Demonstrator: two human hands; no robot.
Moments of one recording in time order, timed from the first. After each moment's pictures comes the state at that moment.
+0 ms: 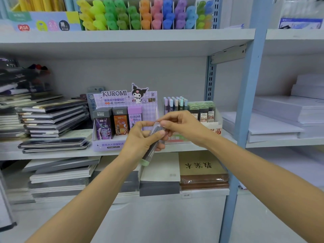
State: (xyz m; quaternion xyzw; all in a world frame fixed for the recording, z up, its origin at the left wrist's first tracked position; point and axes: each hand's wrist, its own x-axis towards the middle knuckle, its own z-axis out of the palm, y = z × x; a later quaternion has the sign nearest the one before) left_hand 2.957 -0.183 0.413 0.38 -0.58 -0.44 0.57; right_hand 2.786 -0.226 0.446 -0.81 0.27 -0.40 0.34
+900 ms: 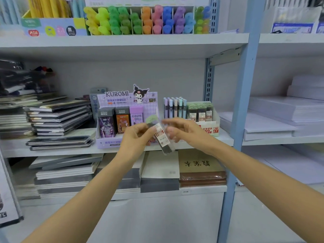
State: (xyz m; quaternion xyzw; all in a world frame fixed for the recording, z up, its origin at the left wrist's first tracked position) left_hand 2.963 -0.162 0.412 0.42 -0.65 -0.26 0.58; right_hand 2.766 -0.210 0.423 -0.82 0.29 -0.38 0.31
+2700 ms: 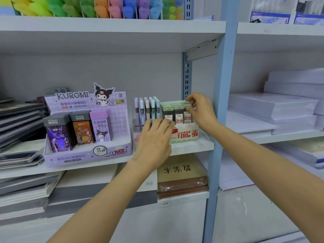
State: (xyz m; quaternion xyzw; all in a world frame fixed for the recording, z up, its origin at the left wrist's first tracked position) left_hand 2.857 -0.245 0.400 0.46 -0.80 0.32 0.20; right_hand 2.669 -0.325 0.446 -0.69 0.53 -0.49 -0.07
